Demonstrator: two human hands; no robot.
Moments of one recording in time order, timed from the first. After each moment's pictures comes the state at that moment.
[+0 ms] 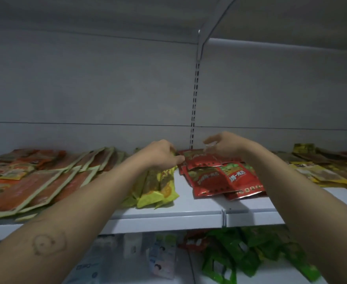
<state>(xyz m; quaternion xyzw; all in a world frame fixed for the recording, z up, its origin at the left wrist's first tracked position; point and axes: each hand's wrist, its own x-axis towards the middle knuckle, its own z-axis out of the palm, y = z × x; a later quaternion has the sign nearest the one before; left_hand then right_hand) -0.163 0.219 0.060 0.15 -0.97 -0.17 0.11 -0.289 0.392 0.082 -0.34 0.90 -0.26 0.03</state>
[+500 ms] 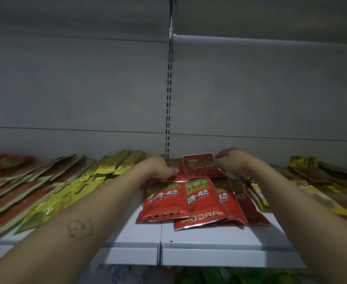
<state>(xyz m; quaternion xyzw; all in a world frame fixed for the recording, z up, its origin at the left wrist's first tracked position) -0.309 0.286 0.042 0.28 -0.94 -0.19 0.02 -0.443 0.473 0.061 -0.31 0.92 -0.23 0.04</state>
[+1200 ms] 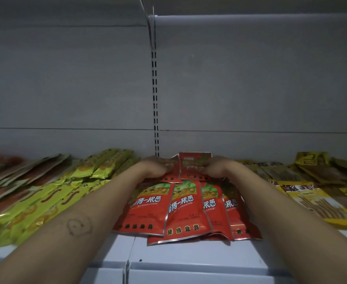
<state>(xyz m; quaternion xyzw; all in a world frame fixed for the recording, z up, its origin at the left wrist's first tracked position) -0.377 0.278 0.016 0.34 -0.91 -0.24 0.05 -0.508 0.439 0.025 -0.35 0.92 -0.12 0.13</state>
